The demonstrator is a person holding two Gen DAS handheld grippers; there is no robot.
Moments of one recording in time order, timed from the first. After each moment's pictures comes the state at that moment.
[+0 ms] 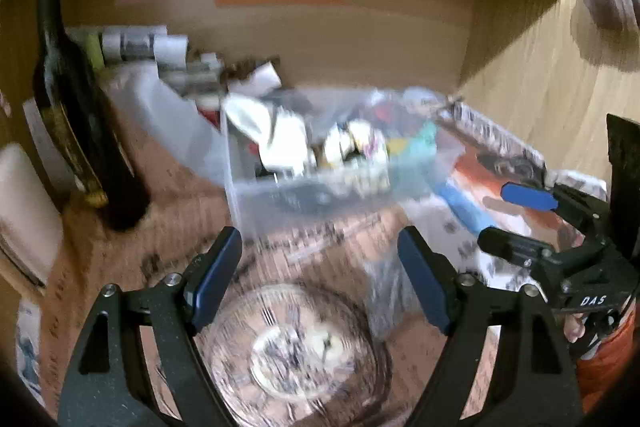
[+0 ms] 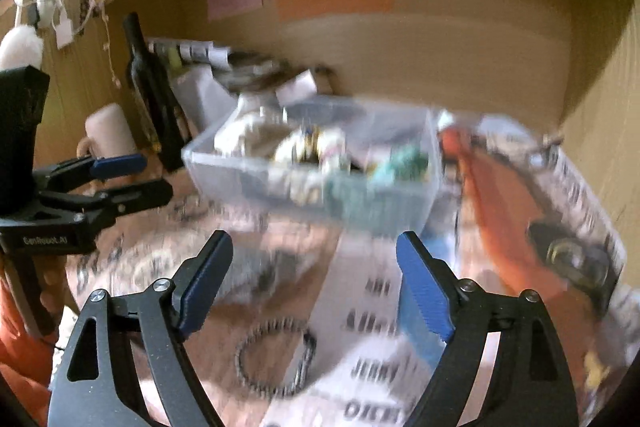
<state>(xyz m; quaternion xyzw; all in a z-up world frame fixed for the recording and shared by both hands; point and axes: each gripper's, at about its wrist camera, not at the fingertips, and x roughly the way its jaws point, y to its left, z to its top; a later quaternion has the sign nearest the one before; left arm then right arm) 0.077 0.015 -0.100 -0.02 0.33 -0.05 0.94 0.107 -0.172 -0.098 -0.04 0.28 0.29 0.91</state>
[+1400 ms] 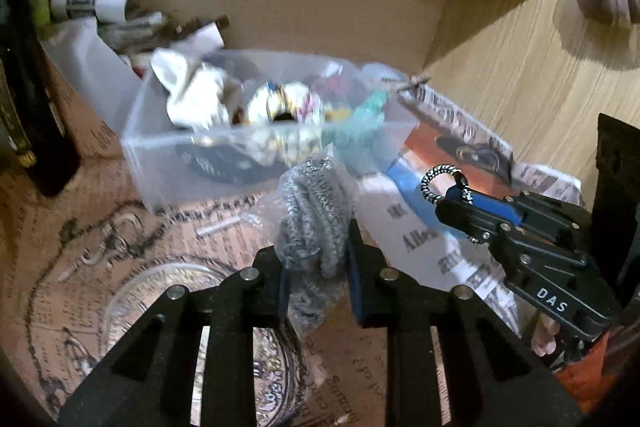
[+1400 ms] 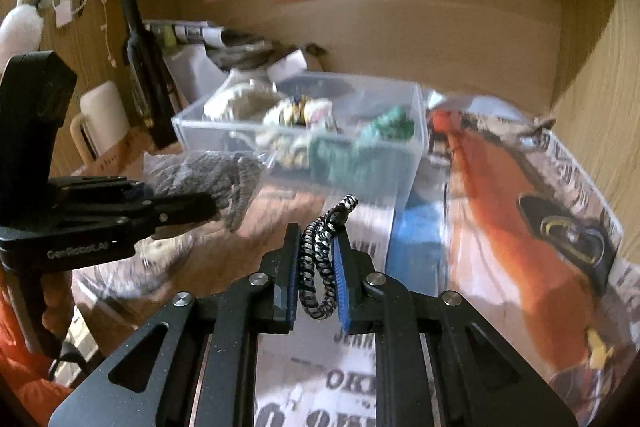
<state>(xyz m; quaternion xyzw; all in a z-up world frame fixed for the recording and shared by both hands) 0.091 -0.023 -0.120 -0.07 0.35 -0.10 0.93 0.099 -0.184 -0.109 -0.06 0.27 0.28 0.92</state>
